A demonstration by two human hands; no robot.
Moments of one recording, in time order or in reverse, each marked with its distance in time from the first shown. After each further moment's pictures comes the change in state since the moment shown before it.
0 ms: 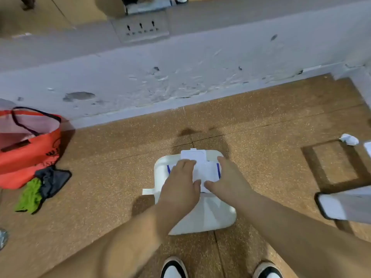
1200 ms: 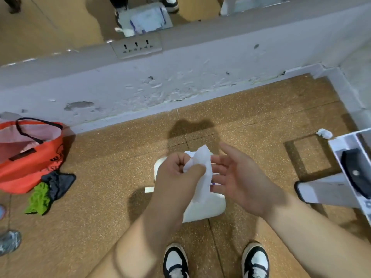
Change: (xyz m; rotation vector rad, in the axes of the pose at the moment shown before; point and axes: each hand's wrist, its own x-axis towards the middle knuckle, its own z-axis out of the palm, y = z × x) left_hand -0.048 0.091 -0.106 -0.930 0.084 -0.358; right_hand -0.066 -0.053 -0.076 1.154 -0.283 0.207
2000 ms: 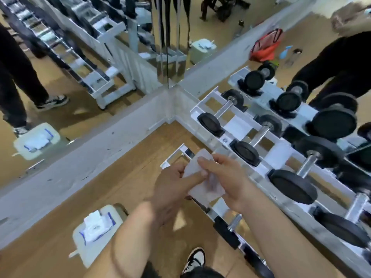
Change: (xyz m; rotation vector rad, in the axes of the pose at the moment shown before) left_hand -0.436 0.268 0.347 0.251 -0.767 0.124; right_hand -0.604 -0.140 -0.234 0.258 0.472 -0.447
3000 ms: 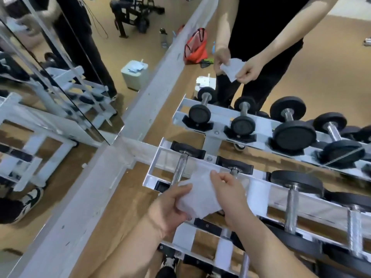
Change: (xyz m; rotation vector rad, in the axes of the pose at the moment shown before) left_hand 0.310 0.123 0.109 -0.339 -0.362 -0.525; right_hand 0.195 -0.135 -0.143 0.154 0.697 -0.052
